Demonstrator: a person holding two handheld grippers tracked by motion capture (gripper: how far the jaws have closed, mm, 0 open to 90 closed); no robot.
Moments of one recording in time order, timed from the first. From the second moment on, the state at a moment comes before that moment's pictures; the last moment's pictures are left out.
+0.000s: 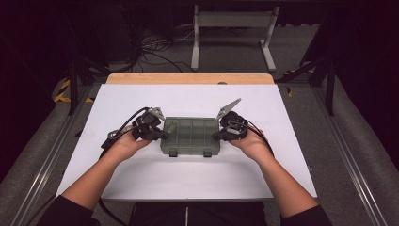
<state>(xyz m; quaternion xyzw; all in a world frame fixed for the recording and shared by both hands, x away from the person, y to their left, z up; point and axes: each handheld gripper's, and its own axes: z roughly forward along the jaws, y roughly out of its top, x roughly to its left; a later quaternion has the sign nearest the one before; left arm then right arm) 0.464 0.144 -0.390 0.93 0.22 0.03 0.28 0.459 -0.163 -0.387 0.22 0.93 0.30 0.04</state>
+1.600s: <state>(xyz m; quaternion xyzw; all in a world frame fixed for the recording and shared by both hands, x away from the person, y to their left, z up) 0.426 0.176 -0.386 0.89 0.23 0.05 0.38 0.422 -0.171 -0.387 0.19 0.93 0.31 0.04</state>
